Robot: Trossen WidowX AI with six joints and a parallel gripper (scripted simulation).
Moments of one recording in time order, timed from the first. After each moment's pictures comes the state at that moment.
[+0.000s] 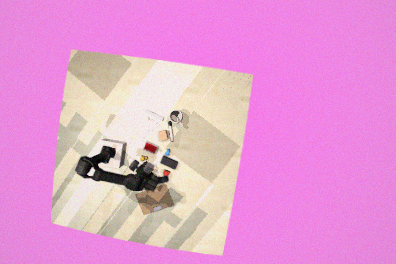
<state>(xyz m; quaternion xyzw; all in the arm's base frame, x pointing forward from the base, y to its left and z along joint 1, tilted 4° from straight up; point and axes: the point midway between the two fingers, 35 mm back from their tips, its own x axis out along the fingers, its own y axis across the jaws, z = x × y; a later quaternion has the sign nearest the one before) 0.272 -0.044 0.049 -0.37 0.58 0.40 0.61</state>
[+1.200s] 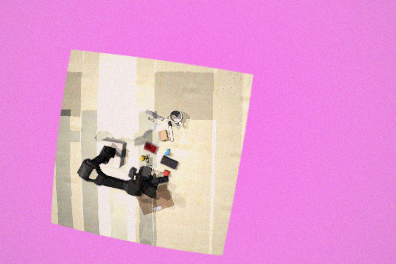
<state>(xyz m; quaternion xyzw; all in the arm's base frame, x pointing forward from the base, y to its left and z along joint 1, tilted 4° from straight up) 0.275 -0.075 0.034 -0.44 0.52 0.47 0.56</state>
